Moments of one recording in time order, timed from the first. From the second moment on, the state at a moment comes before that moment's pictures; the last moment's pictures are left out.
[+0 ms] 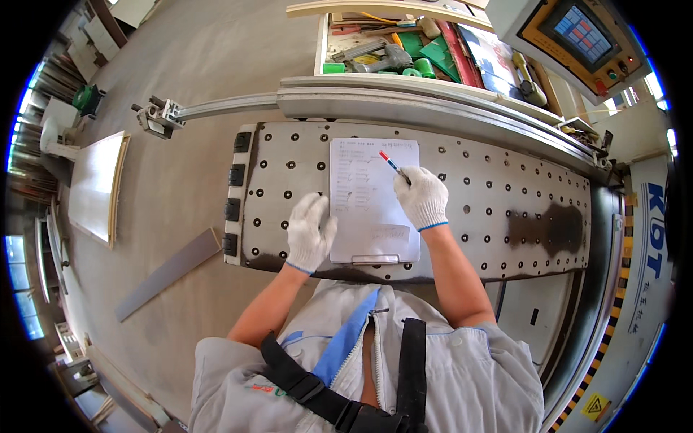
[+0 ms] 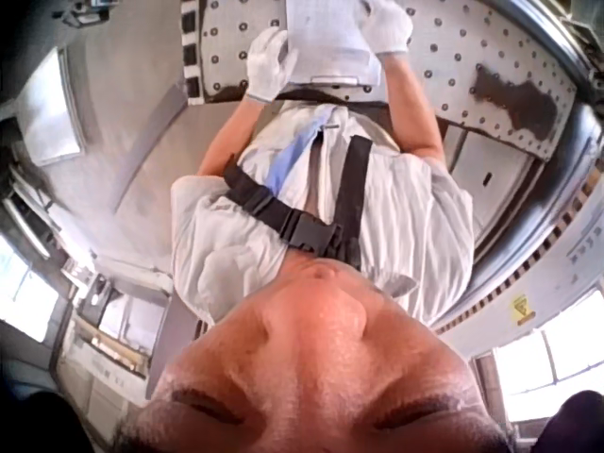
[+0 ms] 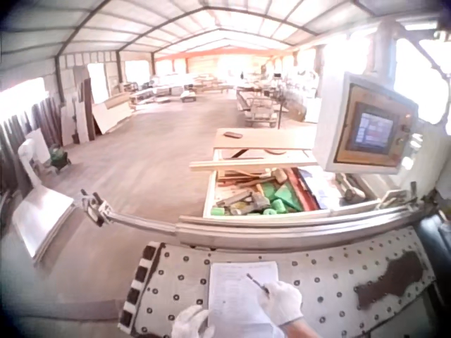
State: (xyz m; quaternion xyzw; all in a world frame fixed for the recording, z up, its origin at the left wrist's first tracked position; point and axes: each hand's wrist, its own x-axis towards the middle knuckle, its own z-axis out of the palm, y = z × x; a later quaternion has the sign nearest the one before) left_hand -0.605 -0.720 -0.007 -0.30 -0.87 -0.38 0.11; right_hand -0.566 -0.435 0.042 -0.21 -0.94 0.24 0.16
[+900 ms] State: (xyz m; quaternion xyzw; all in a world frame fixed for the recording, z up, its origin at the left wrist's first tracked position) left_hand -0.563 -0.754 -0.029 -0.37 -0.84 -0.35 0.17; right_hand -0.305 -0.339 -0.041 -0.39 -0.87 0.11 0.28
